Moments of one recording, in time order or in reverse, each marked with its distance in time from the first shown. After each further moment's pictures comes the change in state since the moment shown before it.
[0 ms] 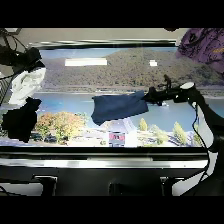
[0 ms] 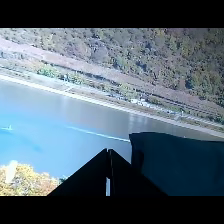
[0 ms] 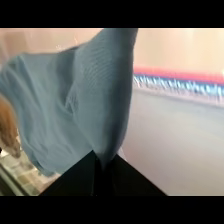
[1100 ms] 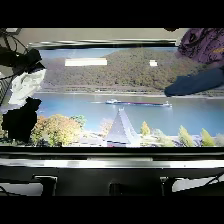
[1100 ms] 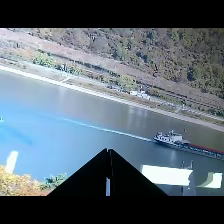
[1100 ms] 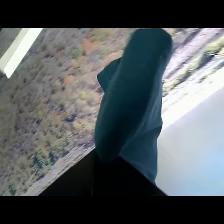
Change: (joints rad) left arm 0.000 0.001 0.000 0.000 -0.036 -0.011; right arm -0.458 0.103 0.577 -0.520 0.086 0.555
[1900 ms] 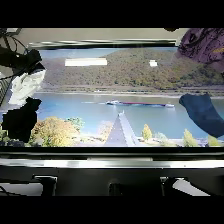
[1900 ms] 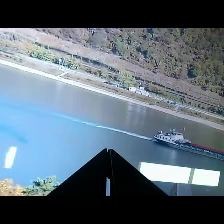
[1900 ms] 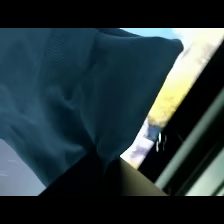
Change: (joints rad) left arm 0.000 0.000 0.000 0.000 -0.013 -0.014; right arm -0.288 0.390 -0.831 -0.307 -0.023 -0.009
